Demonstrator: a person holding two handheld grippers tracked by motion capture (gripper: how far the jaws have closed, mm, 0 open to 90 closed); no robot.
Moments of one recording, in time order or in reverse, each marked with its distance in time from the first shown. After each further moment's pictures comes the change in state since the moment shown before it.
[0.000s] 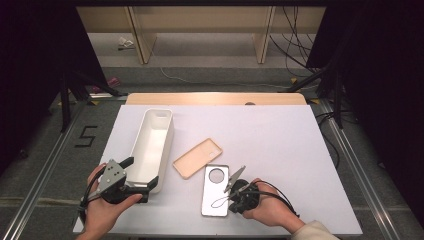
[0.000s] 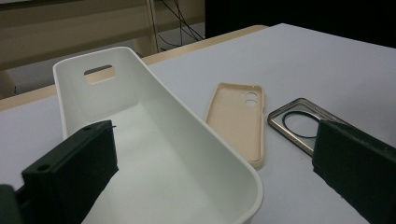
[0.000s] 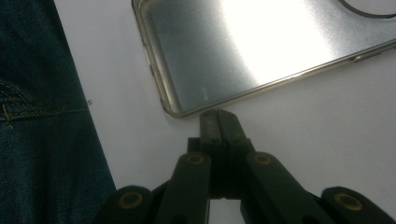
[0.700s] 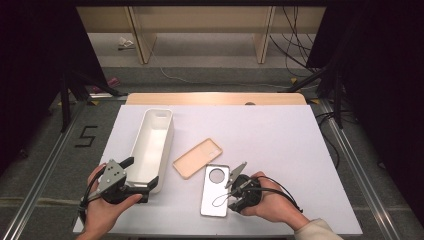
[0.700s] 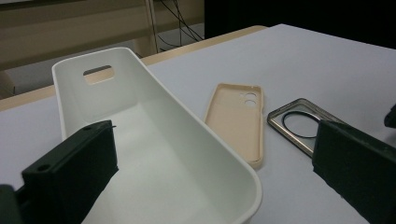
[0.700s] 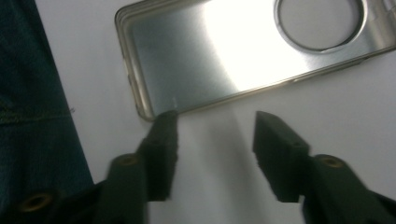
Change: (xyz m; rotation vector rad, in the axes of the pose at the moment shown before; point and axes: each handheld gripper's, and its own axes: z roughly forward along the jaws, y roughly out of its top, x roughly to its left) left arm -0.001 0.000 0.000 -0.001 -0.003 -0.001; right arm -0.002 0.006 -0.018 -0.031 -0.088 -0.047
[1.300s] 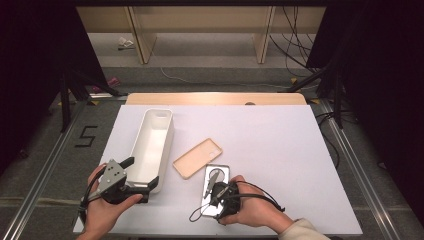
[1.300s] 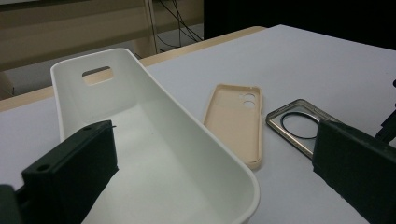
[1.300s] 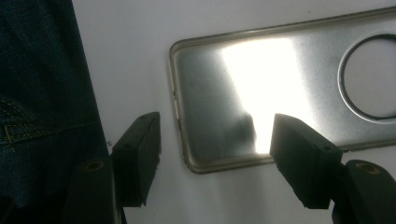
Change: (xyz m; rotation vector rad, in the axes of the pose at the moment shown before) left arm -0.001 0.001 0.000 -0.005 -0.002 0.000; right arm 0.034 0.041 0.016 0.104 -0.017 -0.149
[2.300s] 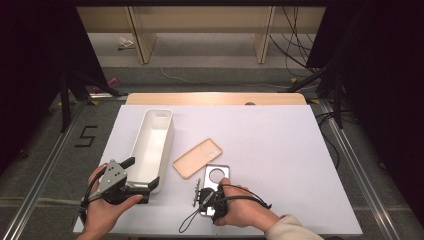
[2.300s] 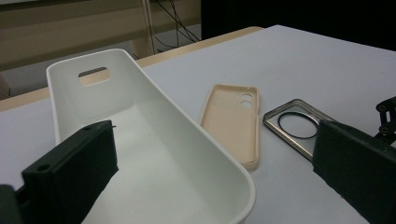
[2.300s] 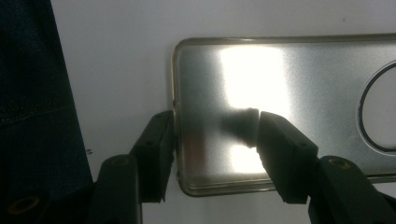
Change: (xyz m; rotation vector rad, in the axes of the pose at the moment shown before) left arm -0.001 0.000 0.000 0.000 -0.010 0.002; right arm 0.009 0.024 0.021 0.141 -0.062 -0.139
